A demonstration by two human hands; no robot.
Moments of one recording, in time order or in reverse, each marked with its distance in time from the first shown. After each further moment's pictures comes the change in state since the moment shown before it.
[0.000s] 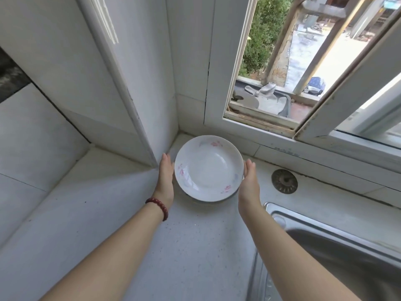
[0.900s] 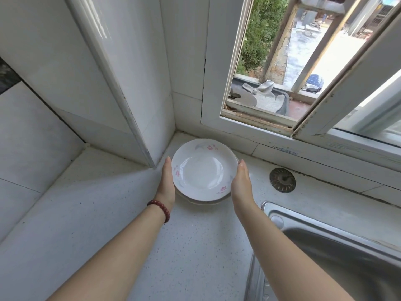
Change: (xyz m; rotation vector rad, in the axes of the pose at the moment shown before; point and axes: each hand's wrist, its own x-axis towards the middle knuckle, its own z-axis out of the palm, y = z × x) left_hand 0.006 -0.017 0.004 0.093 -0.068 0.093; right_hand 0.010 0.011 0.004 -0.215 -0.029 -0.035
